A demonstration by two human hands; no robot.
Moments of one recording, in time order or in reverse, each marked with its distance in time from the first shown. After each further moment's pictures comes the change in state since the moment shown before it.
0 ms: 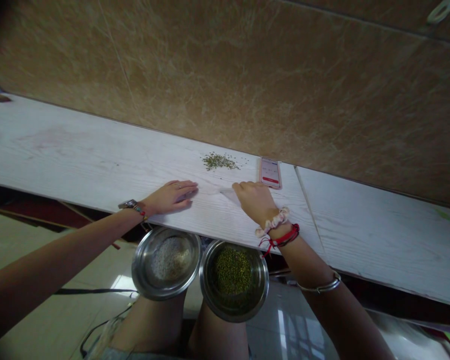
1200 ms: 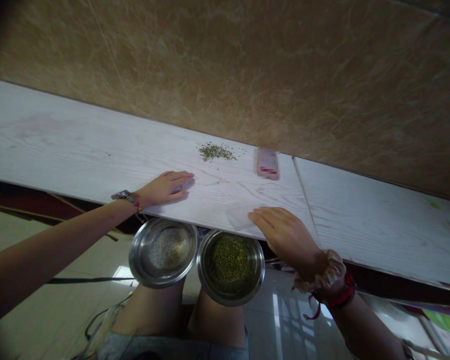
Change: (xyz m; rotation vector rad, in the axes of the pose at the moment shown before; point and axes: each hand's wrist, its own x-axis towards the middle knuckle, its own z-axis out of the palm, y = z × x) left_hand -0.001 0.004 -0.003 0.004 -0.026 -0.008; right_hand -0.108 0.013 -0.001 0.121 0.226 -0.262
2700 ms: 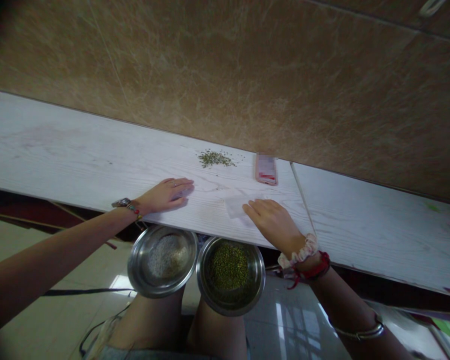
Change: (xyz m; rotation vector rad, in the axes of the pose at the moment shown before) left_hand 0.000 -0.001 -0.001 -0.005 0.009 0.004; right_hand 0.024 0.017 0.023 -0.152 -0.038 0.016
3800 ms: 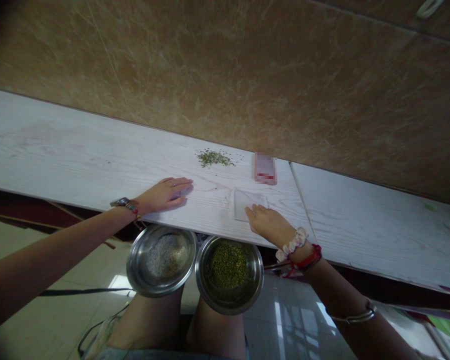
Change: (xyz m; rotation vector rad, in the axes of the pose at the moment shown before) left_hand 0.000 0.000 0.001 0.018 0.012 0.009; right_hand 0.000 0.002 0.019 0.006 -0.366 -0.001
